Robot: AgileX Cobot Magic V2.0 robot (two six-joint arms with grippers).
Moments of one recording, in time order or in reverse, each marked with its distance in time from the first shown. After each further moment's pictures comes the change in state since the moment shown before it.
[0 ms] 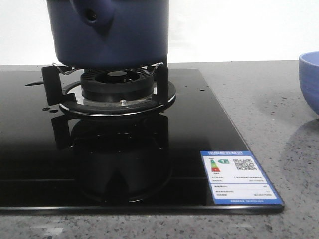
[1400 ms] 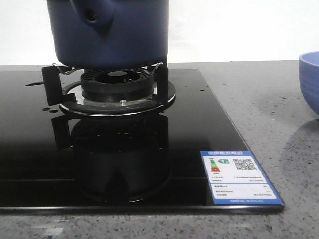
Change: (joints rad) left arm 0.000 0.000 0.000 -0.731 -0.299 -0.002; right arm 0.000 0.000 0.000 0.187 -0.346 0.002
